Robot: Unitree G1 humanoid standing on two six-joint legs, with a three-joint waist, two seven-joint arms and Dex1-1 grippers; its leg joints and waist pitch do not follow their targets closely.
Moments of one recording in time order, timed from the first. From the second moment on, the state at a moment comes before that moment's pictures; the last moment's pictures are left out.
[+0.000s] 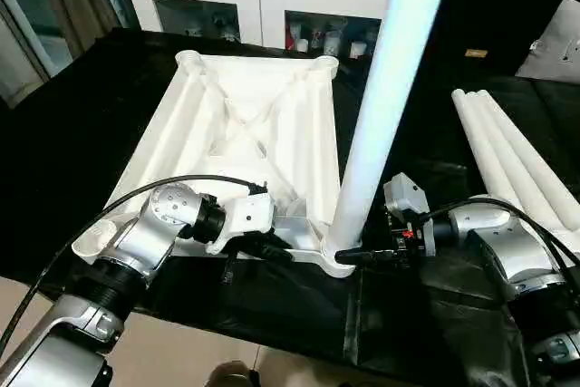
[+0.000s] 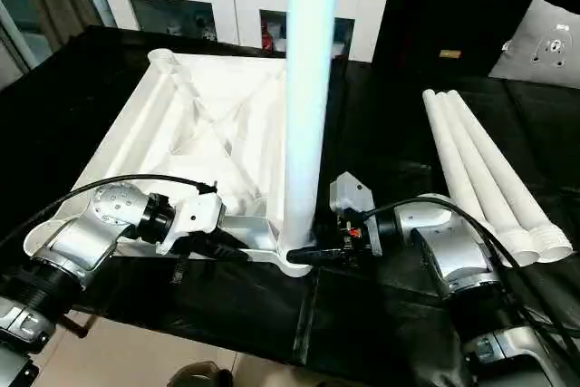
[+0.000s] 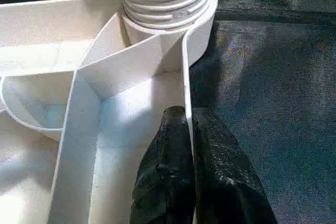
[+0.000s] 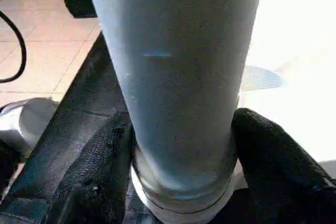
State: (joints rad) left arm -0.54 0.46 -0.42 0.46 0.00 -0.07 -1.33; right arm -0.42 -0.49 0.23 0.36 0.23 0.10 1.37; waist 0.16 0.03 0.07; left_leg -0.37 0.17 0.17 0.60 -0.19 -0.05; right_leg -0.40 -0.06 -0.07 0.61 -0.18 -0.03
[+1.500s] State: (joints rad) left arm -0.44 0.22 -0.32 0.18 0.08 0.42 -0.80; right arm -0.20 -0.02 0.04 0.02 0.10 0.44 0.34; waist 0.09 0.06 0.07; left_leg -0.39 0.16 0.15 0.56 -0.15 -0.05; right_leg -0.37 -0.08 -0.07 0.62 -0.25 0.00
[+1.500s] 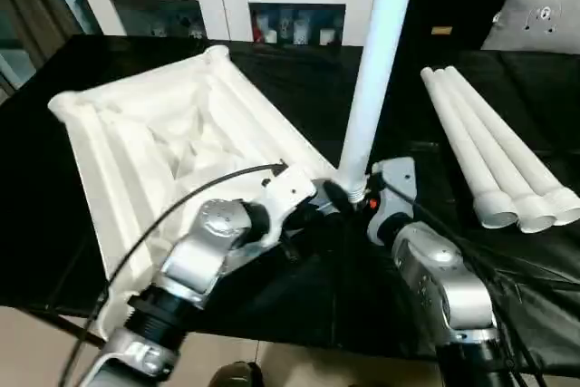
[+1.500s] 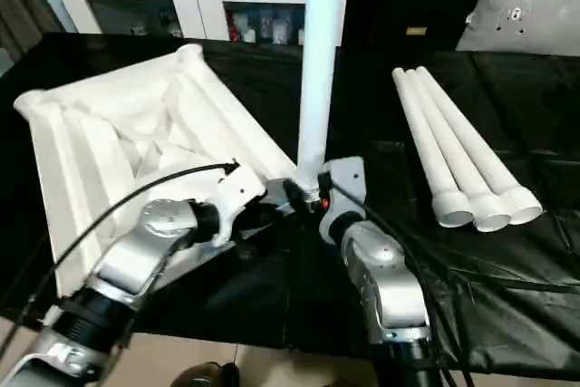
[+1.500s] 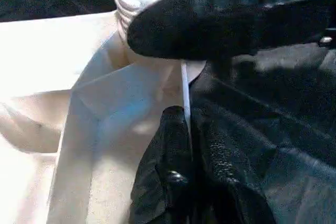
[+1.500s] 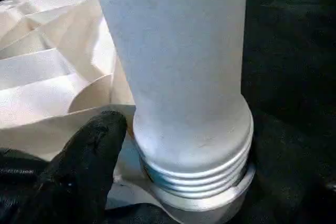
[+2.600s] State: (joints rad) left arm -0.46 0.43 -0.33 0.29 0.00 0.16 -1.09; right arm -0.04 -0.38 0.08 -0.11 0.31 0.34 0.92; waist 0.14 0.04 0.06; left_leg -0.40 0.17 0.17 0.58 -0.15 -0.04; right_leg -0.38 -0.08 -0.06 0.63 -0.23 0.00
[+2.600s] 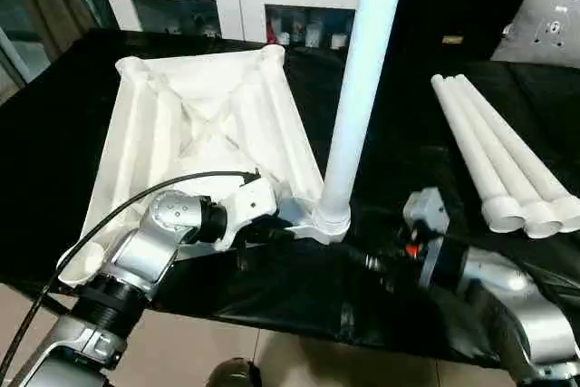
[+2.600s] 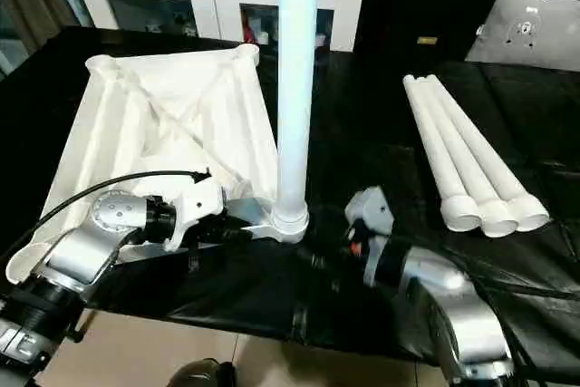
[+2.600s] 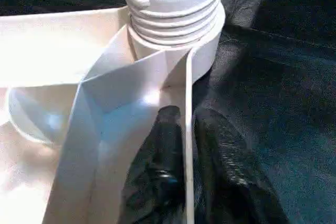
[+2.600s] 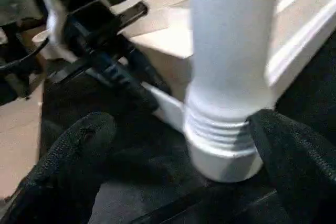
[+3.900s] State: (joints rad) left arm -0.53 0.42 -0.39 0.45 0.06 0.02 -1.13; right arm -0.02 -0.42 0.09 -0.11 0.32 0.31 0.90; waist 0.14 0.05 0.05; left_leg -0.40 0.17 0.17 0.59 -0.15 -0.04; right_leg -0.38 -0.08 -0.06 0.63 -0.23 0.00
